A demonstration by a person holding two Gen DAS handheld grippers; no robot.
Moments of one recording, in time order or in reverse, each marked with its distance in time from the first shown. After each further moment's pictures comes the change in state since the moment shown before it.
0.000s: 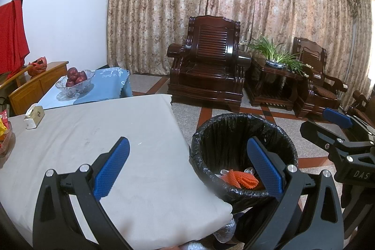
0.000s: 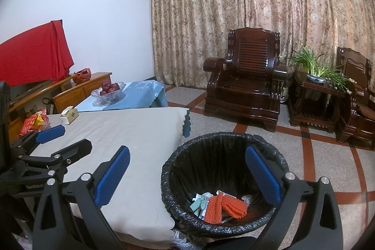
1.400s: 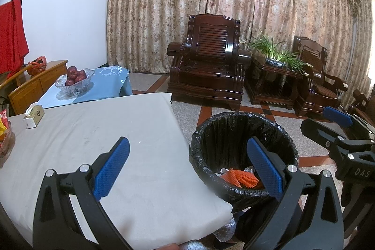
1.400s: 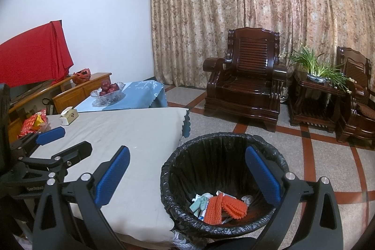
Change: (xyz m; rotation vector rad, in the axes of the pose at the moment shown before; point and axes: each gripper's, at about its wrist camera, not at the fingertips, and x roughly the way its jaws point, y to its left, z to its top) left arm -0.002 0.000 0.003 0.001 0.004 0.001; right arm -0.001 0.000 0.002 0.000 0.001 0.001
